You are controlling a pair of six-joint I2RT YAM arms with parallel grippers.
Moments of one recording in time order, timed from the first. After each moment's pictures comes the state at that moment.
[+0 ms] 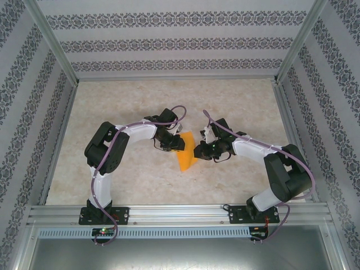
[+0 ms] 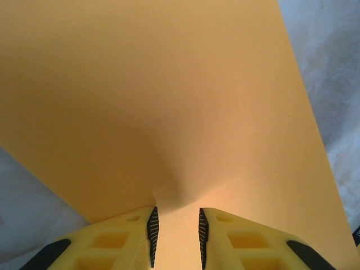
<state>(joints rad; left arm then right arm) -0.56 2.01 1.29 -0.52 0.50 -0.50 0.44 1.54 0.77 -0.34 -0.65 0.55</state>
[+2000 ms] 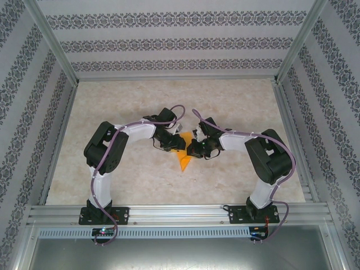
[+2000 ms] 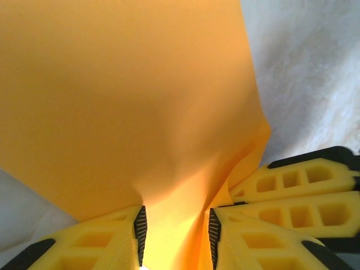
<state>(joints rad) -0.54 2.00 1.29 -0.52 0.56 -0.50 0.51 1.77 0.88 -0.25 -0.58 0.65</state>
